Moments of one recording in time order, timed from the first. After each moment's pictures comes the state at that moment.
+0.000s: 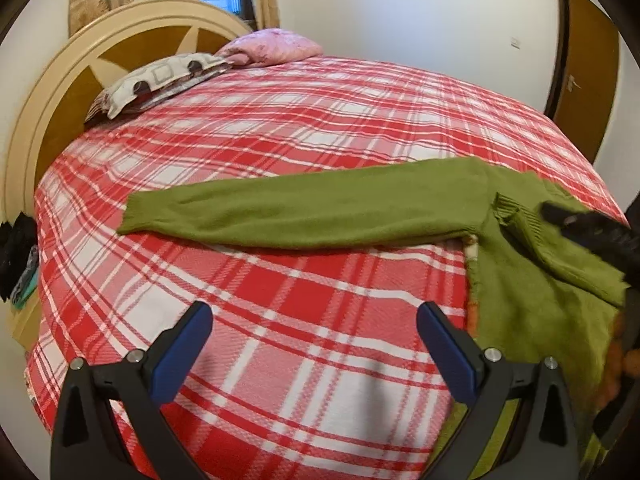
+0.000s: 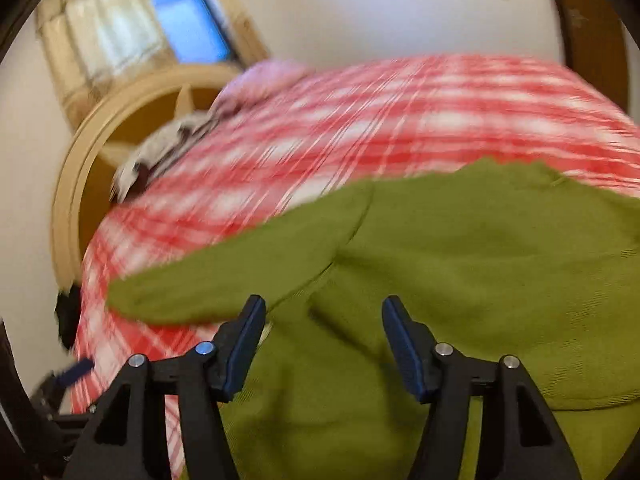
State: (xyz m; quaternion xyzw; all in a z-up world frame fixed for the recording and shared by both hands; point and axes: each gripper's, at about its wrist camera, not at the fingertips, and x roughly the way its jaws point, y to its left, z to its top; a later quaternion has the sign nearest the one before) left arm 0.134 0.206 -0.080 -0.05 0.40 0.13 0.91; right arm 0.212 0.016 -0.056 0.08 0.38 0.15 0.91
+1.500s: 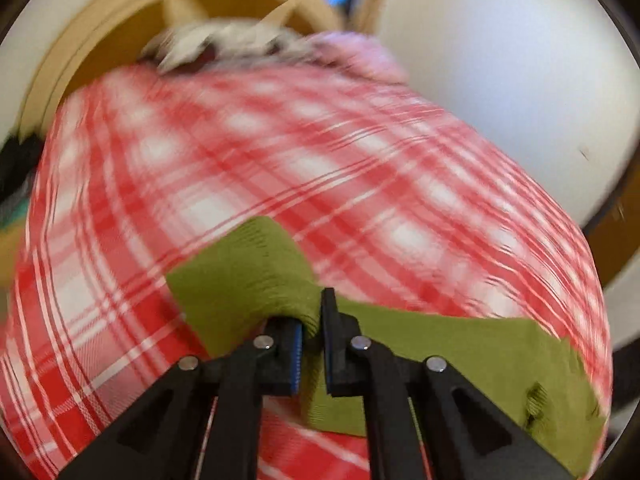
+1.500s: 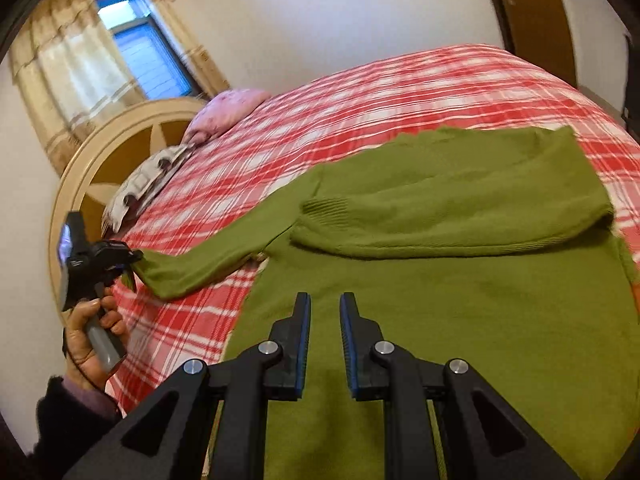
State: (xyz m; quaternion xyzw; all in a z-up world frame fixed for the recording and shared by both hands) left arm 0.238 0.293 -0.049 -0.20 0.35 0.19 0.90; right arm 0.082 -0.043 -0.037 0.17 0.37 0.10 0.91
